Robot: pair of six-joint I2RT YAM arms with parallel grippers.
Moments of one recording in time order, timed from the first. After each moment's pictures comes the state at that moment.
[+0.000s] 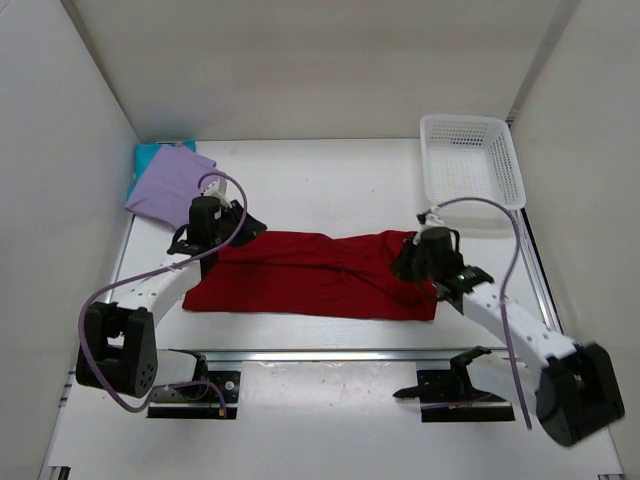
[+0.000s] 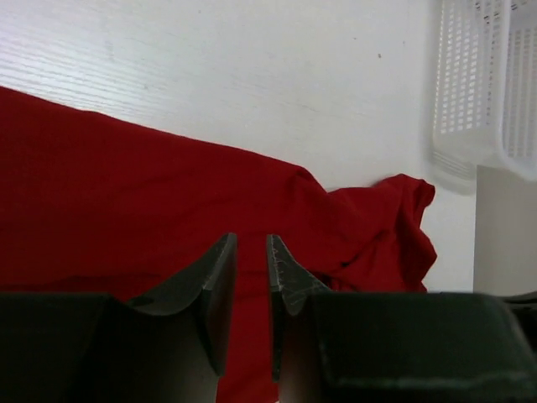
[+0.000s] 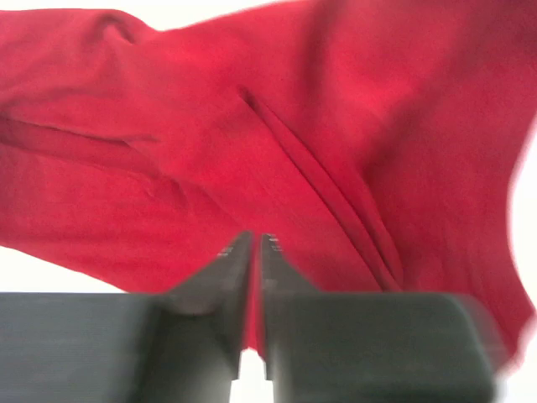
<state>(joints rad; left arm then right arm) -0.20 1.30 0.73 0.06 0.23 -0.69 0.40 1.00 0.54 -0.21 -0.05 0.53</state>
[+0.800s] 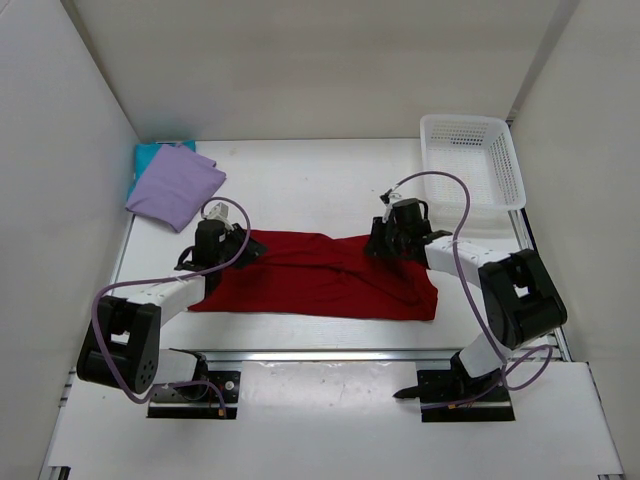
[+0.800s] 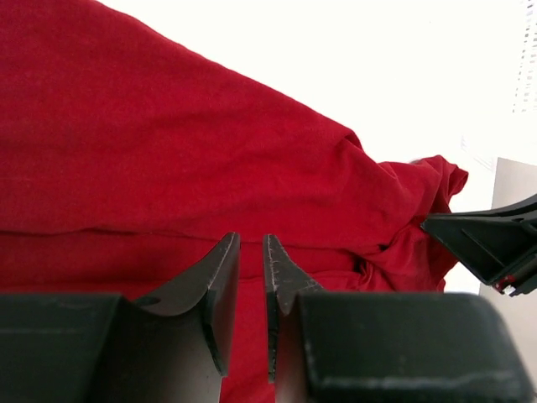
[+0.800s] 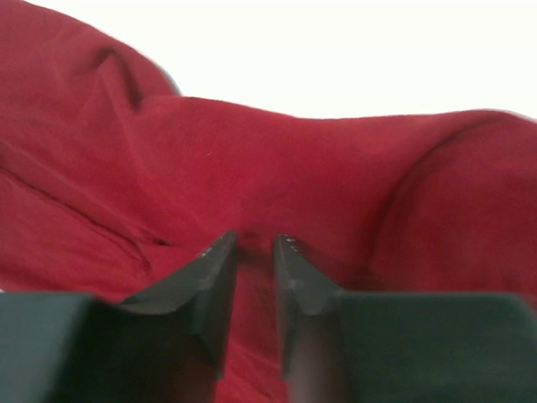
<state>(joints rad) -0.23 1.33 0.51 0.24 0.22 -0.77 0.39 1.59 0.82 0.01 -0.24 0.36</state>
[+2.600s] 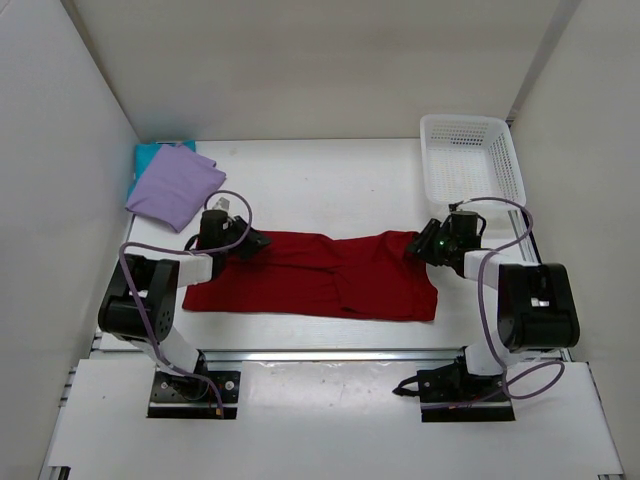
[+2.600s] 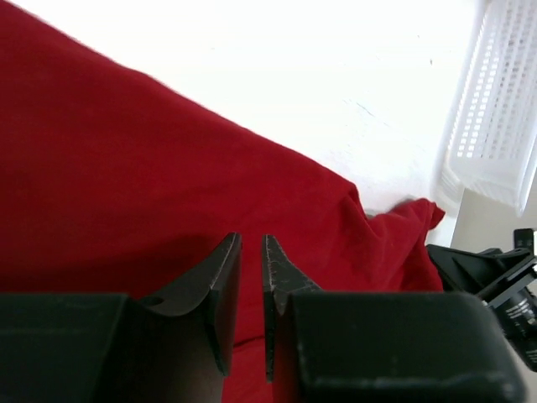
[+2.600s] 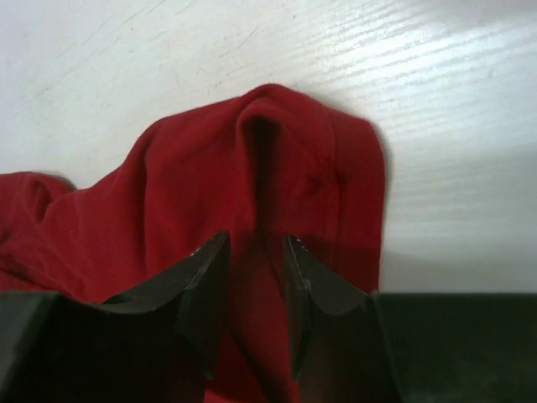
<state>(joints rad) -0.19 1.60 0.63 0.36 0.30 -0.87 0.00 1.51 0.61 0.14 -0.32 0.57</state>
